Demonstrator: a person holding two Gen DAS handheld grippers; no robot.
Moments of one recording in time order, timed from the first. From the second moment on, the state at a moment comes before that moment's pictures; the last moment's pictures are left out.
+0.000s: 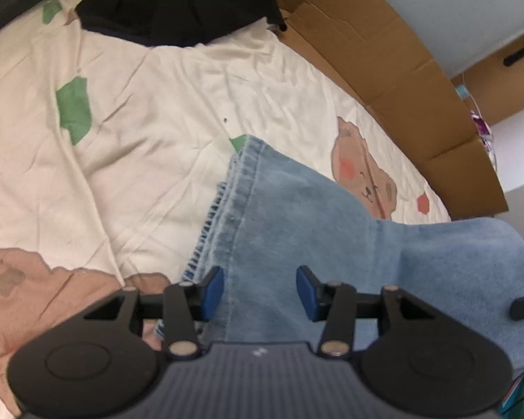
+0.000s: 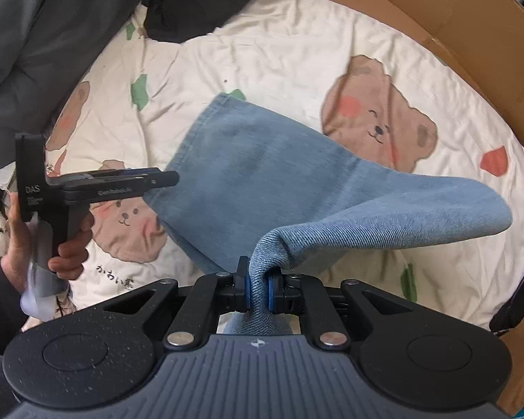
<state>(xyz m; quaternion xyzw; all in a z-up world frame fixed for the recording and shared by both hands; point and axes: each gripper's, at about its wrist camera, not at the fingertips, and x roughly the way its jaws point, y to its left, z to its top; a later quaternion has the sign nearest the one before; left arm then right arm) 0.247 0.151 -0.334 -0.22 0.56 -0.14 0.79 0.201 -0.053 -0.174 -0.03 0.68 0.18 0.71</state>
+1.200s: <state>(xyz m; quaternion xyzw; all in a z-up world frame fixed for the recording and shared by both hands) 0.231 0.208 -0.353 -0.27 0.55 -0.10 0.78 0.219 0.058 -0.240 0.03 0.67 0.20 0.72</state>
